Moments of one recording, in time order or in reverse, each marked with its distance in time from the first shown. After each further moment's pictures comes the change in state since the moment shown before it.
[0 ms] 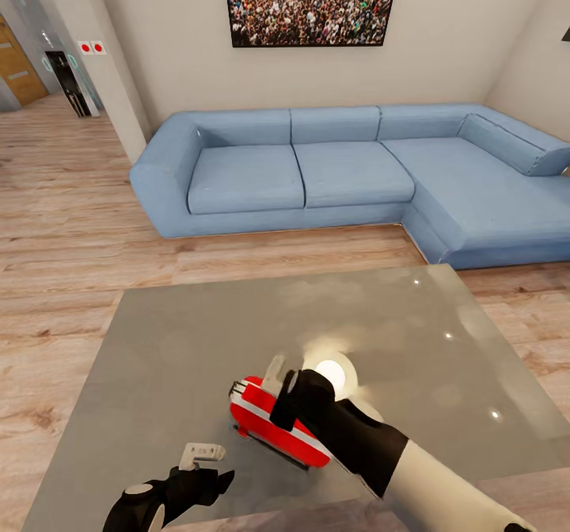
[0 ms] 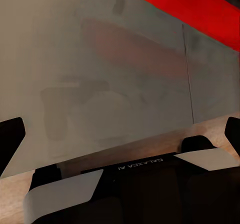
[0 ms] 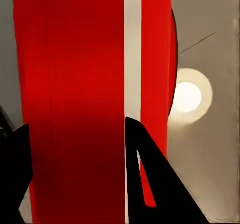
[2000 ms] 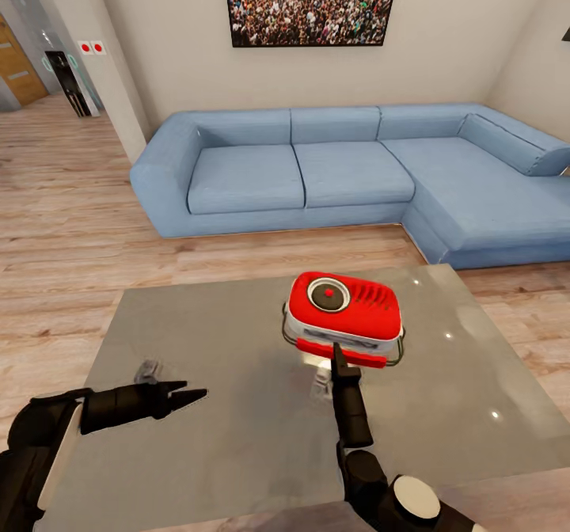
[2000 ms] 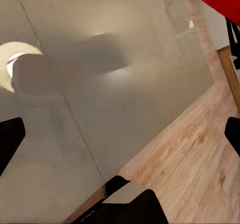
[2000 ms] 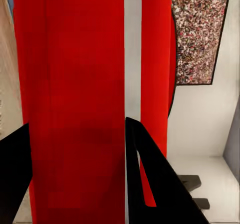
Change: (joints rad) left arm -0.212 0.231 0.222 -0.265 -0.007 0.295 -0.842; right arm 0.228 -0.241 0.123 -0.018 0.427 -0.275 -1.272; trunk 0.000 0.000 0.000
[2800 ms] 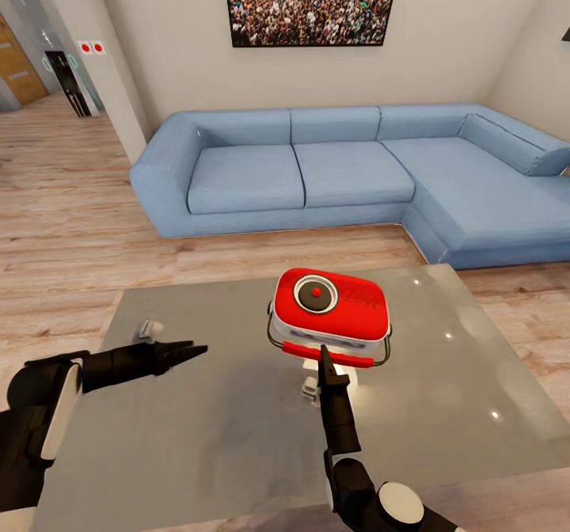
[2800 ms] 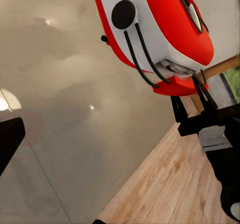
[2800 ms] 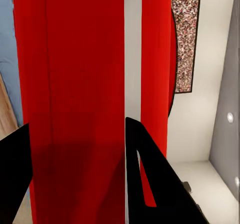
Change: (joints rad) left arm -0.142 0.008 0.016 -0.010 0.128 0.071 -0.033; right arm 0.001 0.061 0.026 0.083 0.002 -0.060 -0.150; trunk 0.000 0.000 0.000
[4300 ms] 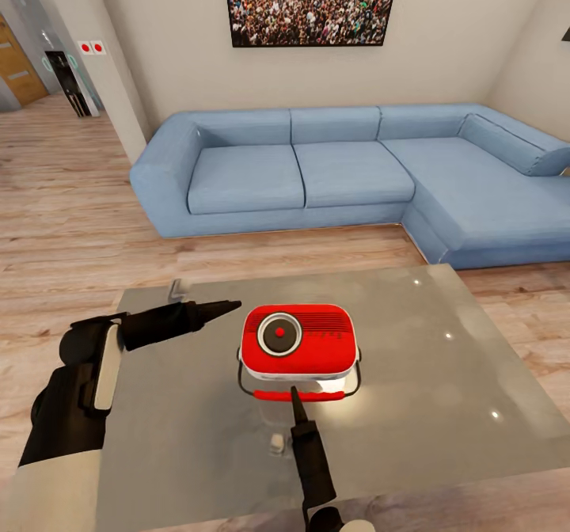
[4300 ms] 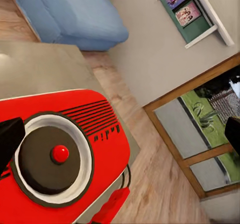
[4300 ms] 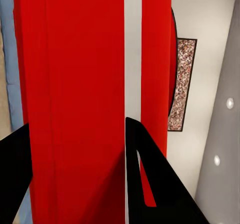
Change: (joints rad) left arm -0.173 -0.190 -0.010 0.006 0.010 0.059 0.013; right arm -0.001 0.275 -0.001 0.644 0.094 -0.135 -0.334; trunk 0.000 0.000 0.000
